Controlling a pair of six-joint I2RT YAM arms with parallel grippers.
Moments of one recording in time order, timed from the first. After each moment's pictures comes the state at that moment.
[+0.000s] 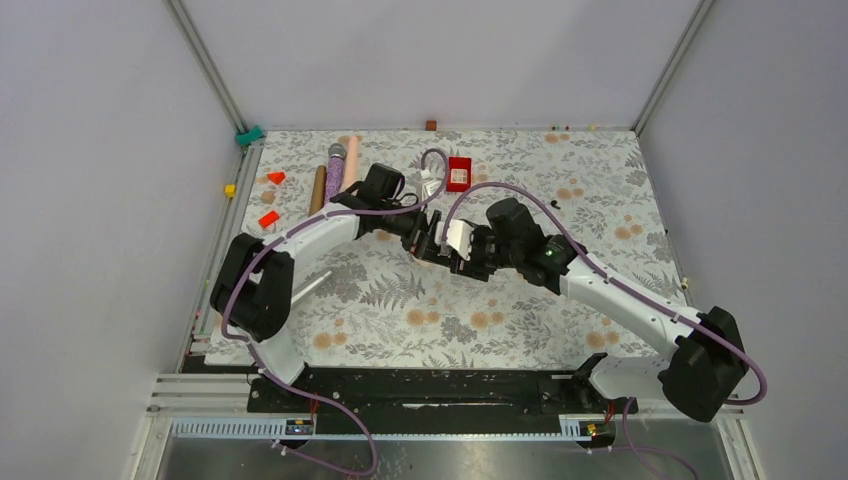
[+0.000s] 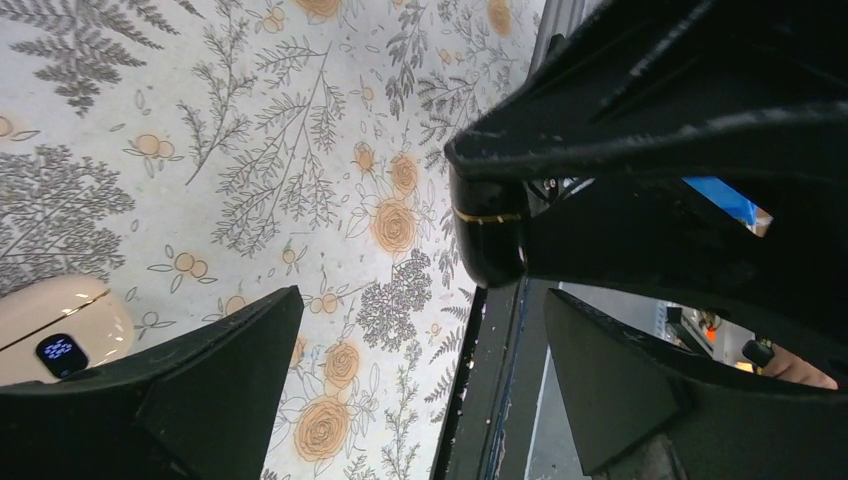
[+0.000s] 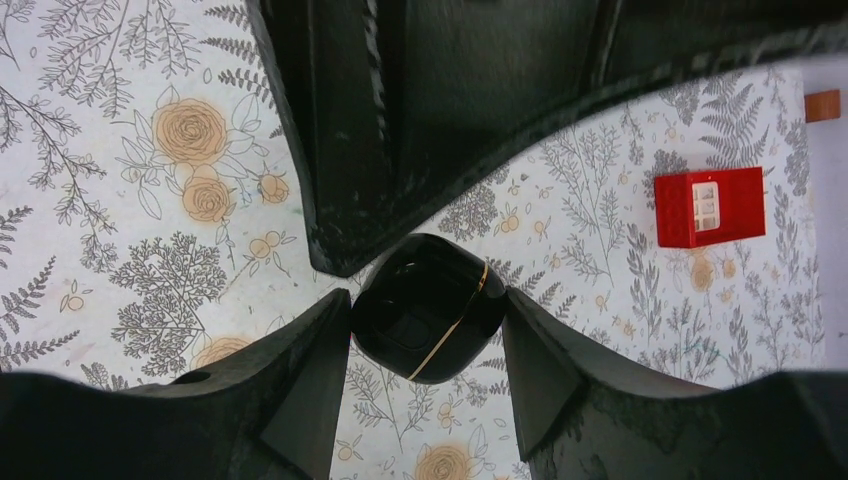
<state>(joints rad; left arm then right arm) -0.51 1.71 1.20 -0.34 0.99 -0.11 0.73 1.27 0.95 -0.38 -0.28 -0.70</state>
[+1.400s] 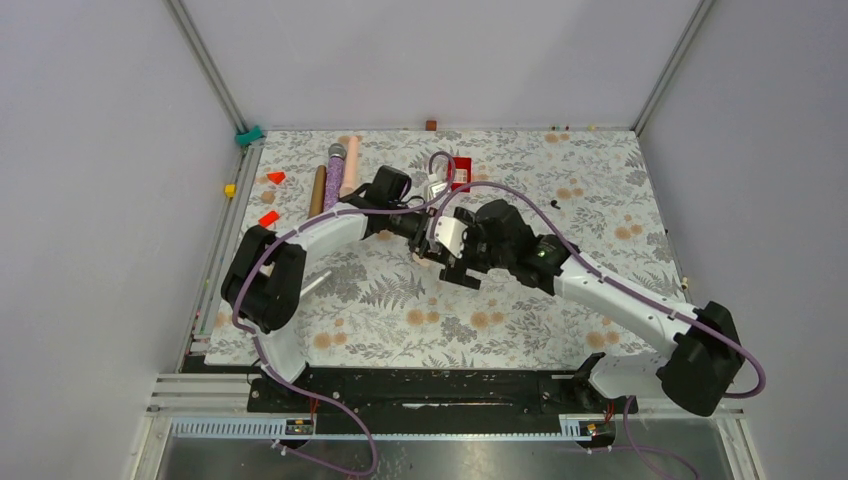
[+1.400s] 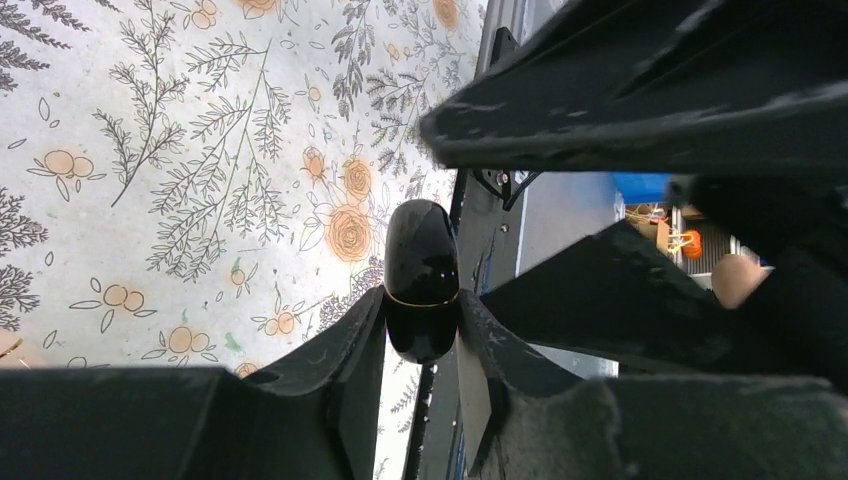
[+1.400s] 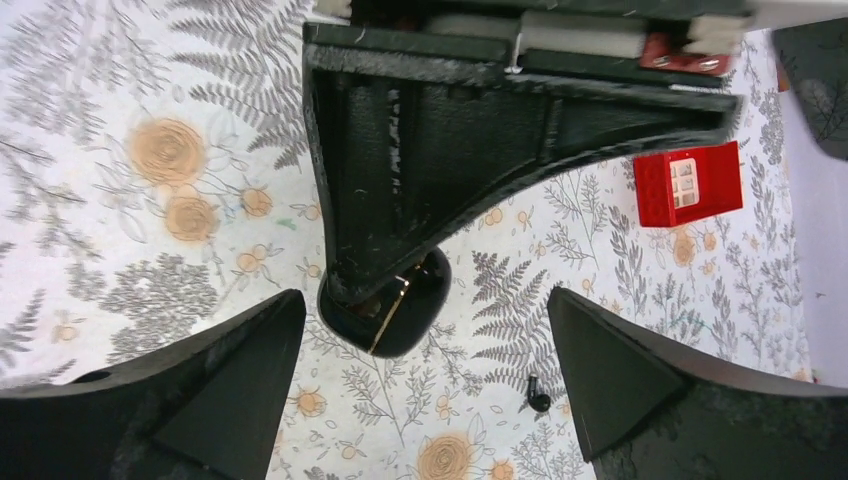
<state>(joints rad) -0.53 1.79 1.21 -0.25 1.11 -0.21 0.80 1.30 0.97 -0.36 -0.13 -0.64</state>
